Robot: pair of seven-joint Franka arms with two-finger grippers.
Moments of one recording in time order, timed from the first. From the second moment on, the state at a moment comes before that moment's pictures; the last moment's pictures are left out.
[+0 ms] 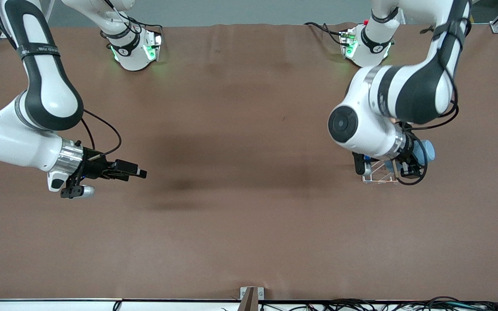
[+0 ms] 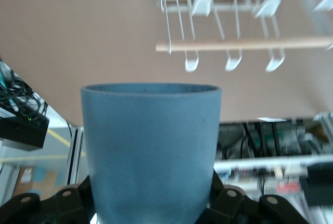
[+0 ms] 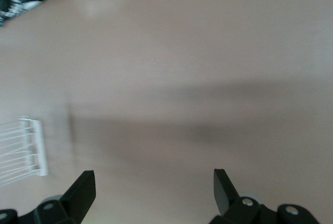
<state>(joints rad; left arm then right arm) -0.33 0.47 -0.17 -1.46 0.87 1.37 1.04 -0.08 0.31 0.21 -1.78 0.52 2.11 -0.10</state>
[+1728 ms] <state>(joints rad) -0.42 0.68 -0.17 -1.63 1.07 1.24 0.77 -0.02 -0.01 0.03 -1.55 -0.02 1.61 0.08</state>
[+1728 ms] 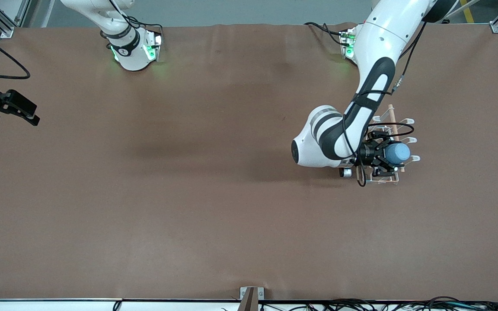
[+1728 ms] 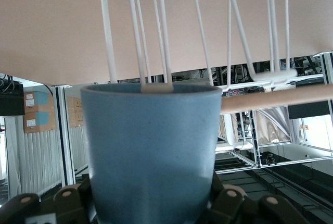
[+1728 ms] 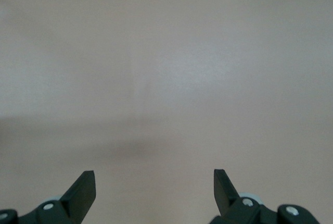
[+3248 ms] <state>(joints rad) -0.45 0.59 -0.18 -1.32 0.92 1.14 0.17 0.01 0.00 0.02 -1.55 -0.02 1.62 0.07</state>
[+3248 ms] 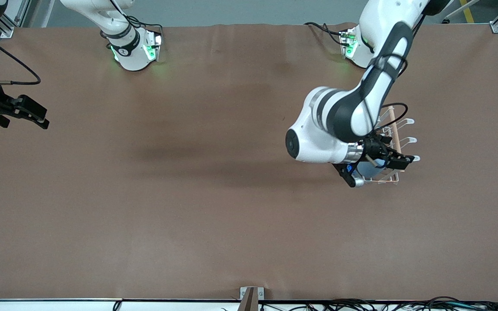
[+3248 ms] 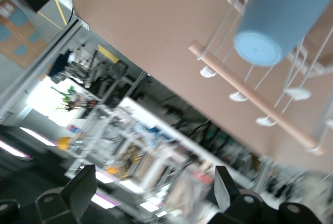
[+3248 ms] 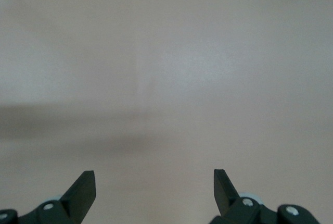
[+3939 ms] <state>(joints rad) -0.34 0.48 -0.18 -1.20 0.56 1.44 -0.18 0.01 0.01 0.02 -1.55 -0.02 1.62 0.07</state>
